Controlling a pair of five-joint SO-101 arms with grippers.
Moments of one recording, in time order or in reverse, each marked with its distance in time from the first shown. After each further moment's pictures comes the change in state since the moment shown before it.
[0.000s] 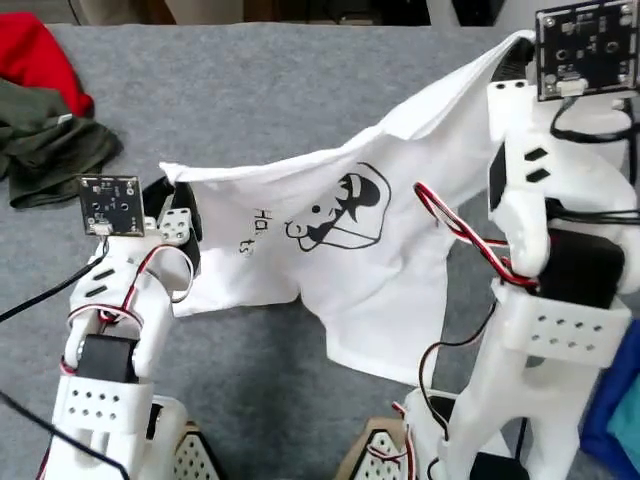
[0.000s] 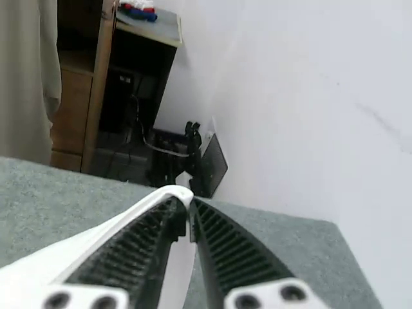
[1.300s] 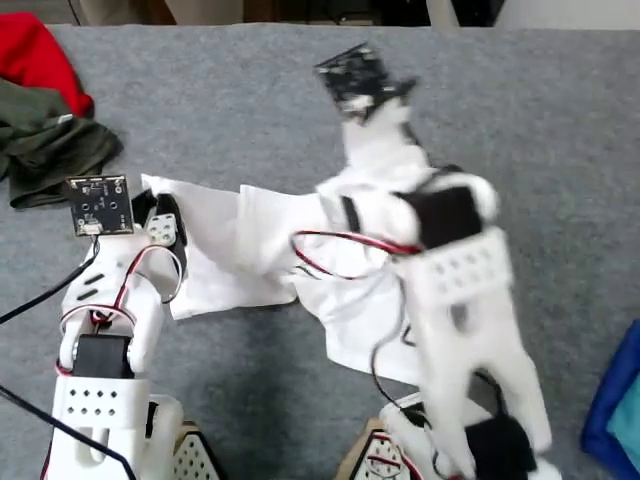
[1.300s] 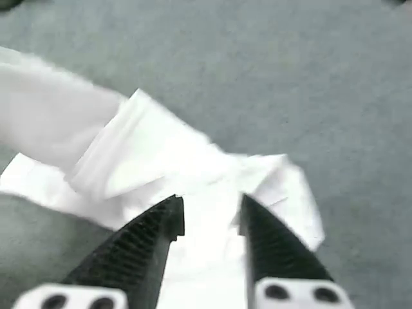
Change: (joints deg) left arm -5.0 0.0 0.9 5.5 -0.1; right arm -32.0 13.3 2.3 29.4 -11.6
